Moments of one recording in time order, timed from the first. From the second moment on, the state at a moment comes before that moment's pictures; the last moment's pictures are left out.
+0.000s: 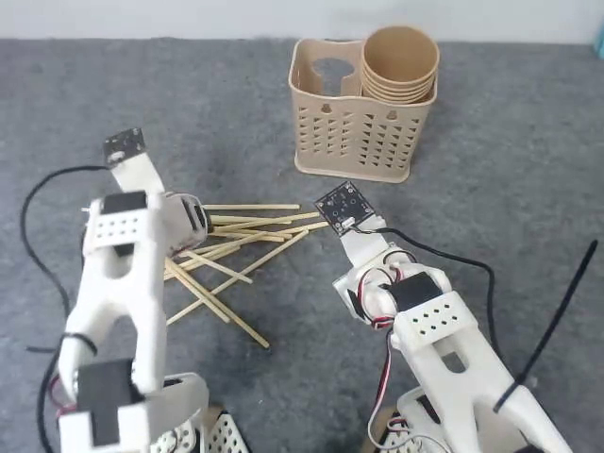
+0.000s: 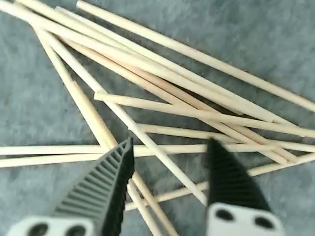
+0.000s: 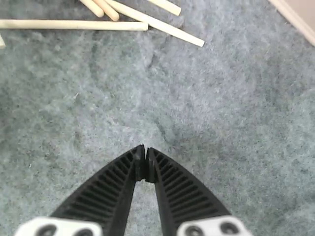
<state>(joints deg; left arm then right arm) -15.0 -11.3 37.5 63.6 20.7 -28.0 -39.7 62.5 48.5 10.7</state>
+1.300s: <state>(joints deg) -14.2 13.2 23.9 56.7 33.5 -28.0 -39.7 62.5 48.5 12.8</state>
